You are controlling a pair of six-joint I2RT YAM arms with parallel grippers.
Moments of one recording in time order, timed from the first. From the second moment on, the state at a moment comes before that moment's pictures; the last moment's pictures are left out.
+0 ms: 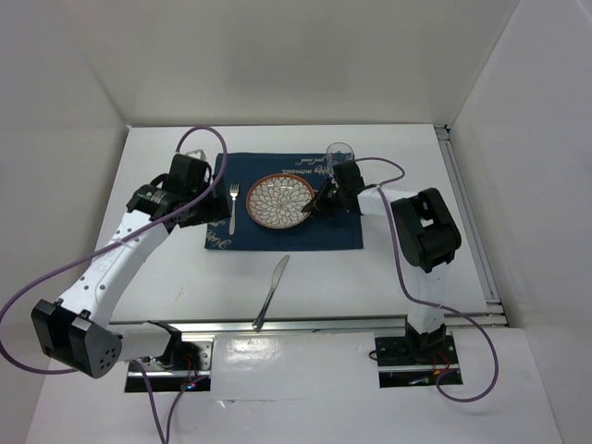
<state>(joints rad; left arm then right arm) -0.34 1.26 1.26 -0.90 -0.15 -0.53 0.38 2.00 1.20 0.00 -0.36 0.95</state>
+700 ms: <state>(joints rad) -0.34 1.23 1.23 -0.89 -0.16 -0.53 0.42 2.04 1.26 0.03 -0.34 0.96</state>
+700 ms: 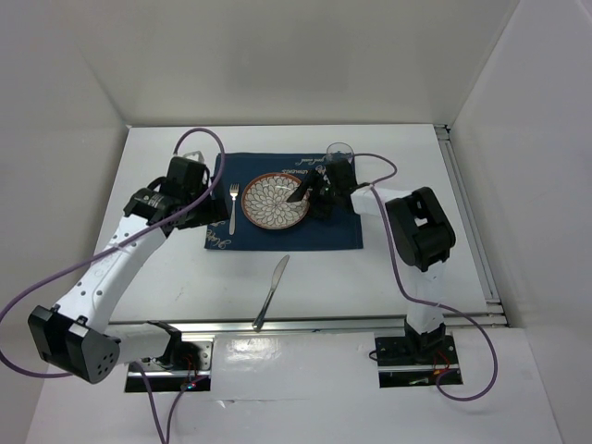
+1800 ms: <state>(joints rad) -0.96 1.64 0.95 -0.69 -0.11 -0.59 0.43 0.96 0.94 -0.70 0.23 0.74</state>
